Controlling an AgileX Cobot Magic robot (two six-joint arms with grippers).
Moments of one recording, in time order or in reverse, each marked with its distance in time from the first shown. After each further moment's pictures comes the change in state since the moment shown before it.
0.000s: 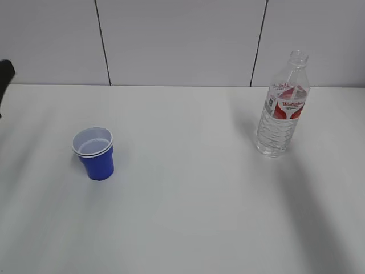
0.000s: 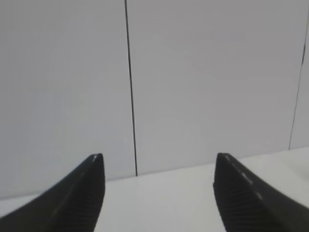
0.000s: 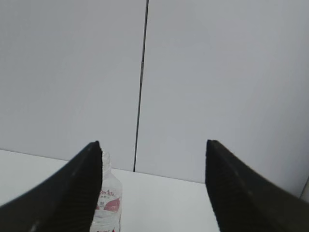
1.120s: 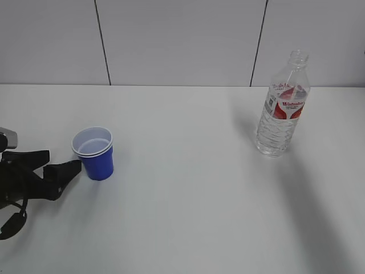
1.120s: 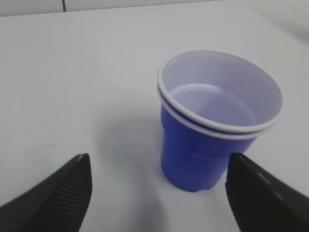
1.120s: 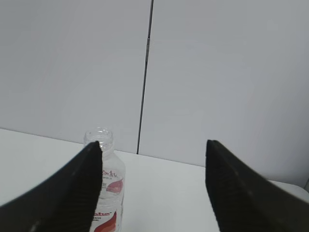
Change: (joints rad) left arm 0.000 0.600 -0.069 0.195 -0.049 -0.031; right arm 0.000 0.056 0.000 -0.030 -0.001 0.006
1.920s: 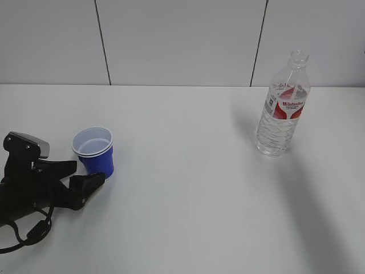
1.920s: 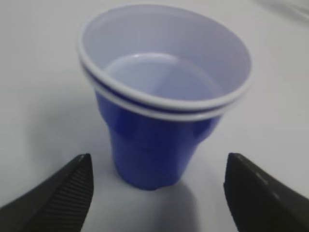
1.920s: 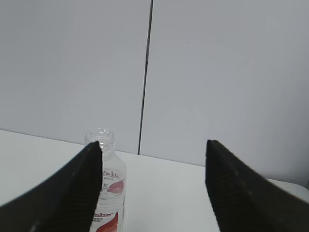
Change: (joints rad) left arm -0.102 0.134 -0.082 -0.001 -0.004 0.000; right arm 0.000 0.000 0.000 0.000 0.000 0.011
